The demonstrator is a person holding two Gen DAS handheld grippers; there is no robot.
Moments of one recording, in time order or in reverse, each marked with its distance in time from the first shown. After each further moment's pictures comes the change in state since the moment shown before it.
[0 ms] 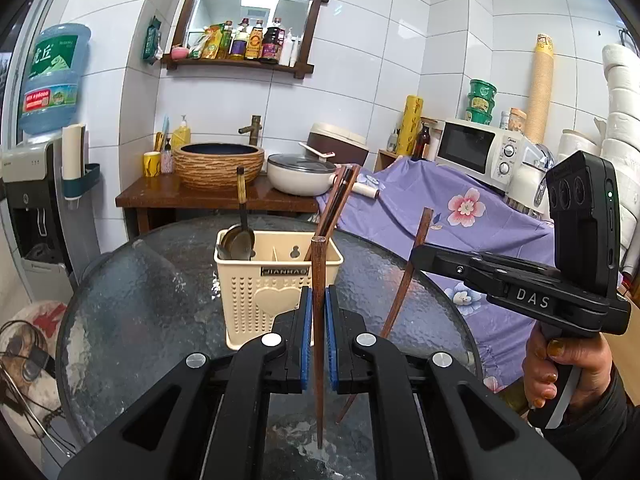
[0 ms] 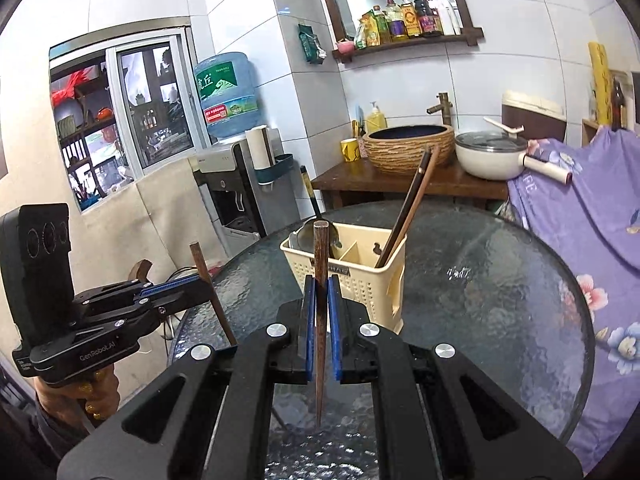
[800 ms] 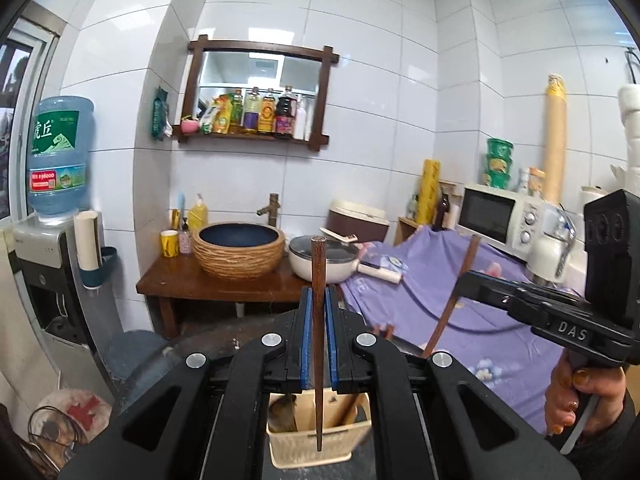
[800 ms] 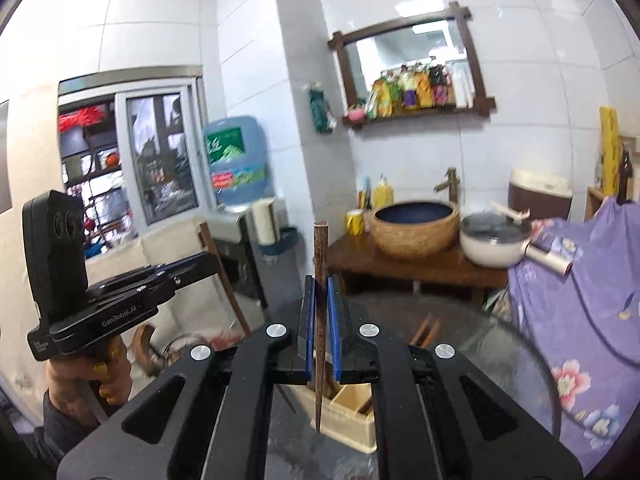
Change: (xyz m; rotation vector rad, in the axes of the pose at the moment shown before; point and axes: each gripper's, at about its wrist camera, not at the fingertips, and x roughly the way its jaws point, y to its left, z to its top) left arm -0.005 0.024 0.163 0.033 -0.188 0.082; right arm -0.019 0.003 0.153 -0.035 -0.194 -0.003
